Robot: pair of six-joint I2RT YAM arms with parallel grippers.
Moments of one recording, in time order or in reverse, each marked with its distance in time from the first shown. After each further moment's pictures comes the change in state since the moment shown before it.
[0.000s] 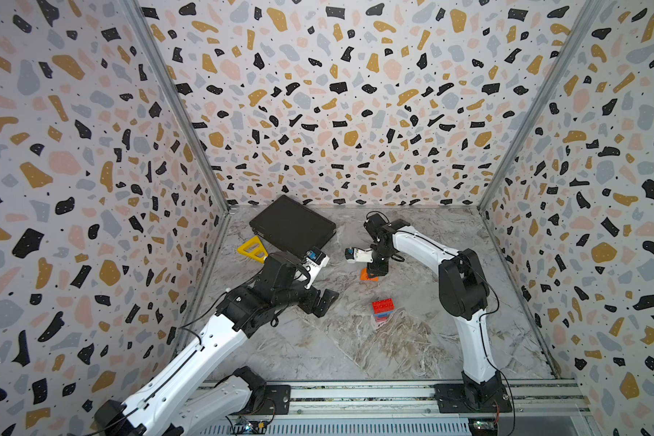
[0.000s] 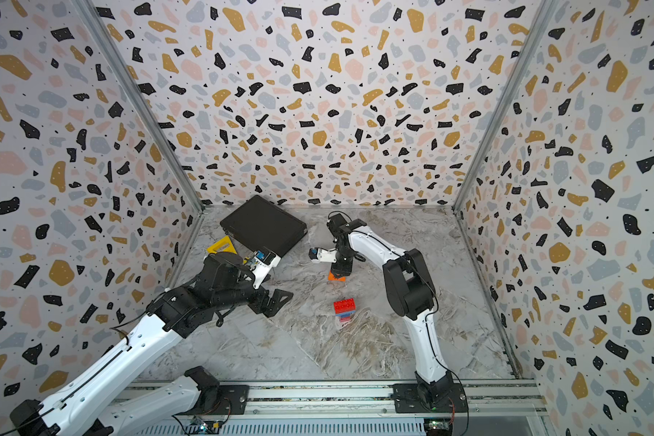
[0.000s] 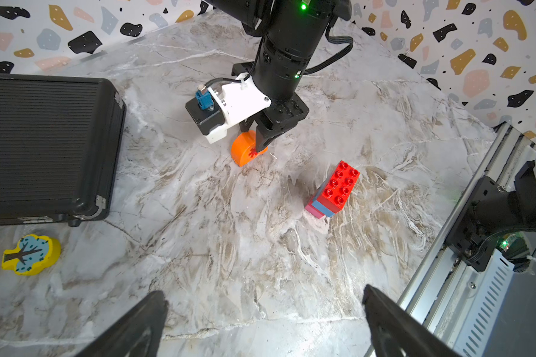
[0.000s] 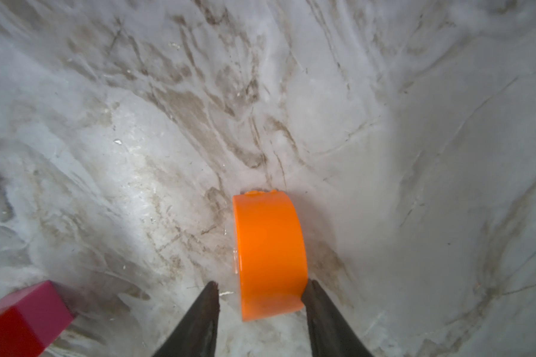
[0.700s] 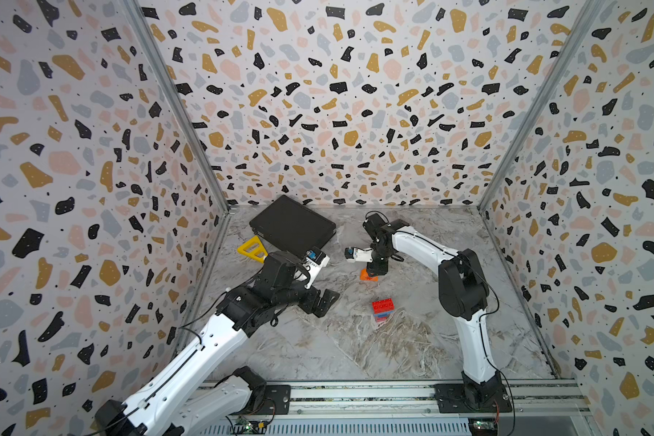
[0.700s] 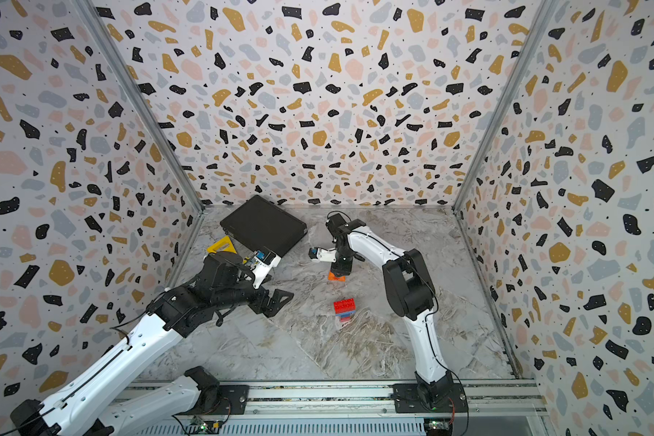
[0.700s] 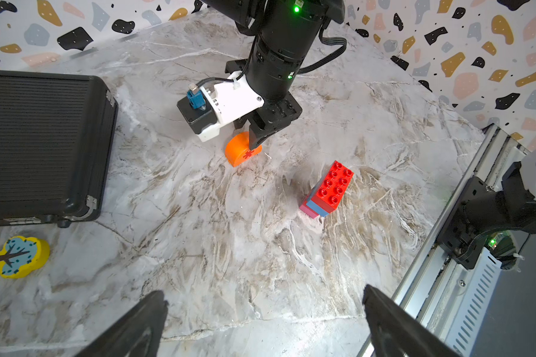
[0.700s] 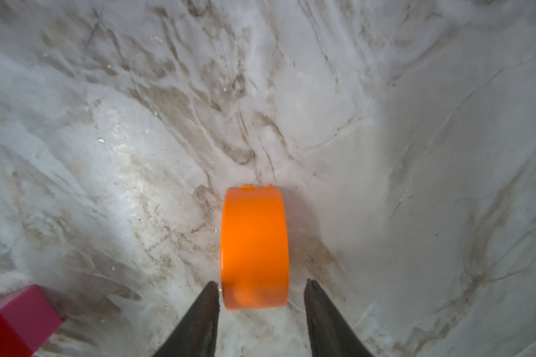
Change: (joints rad) left arm 0.006 0.003 0.000 0.001 0.029 0.000; right arm 0.006 -0.005 0.000 0.007 0.037 0.017
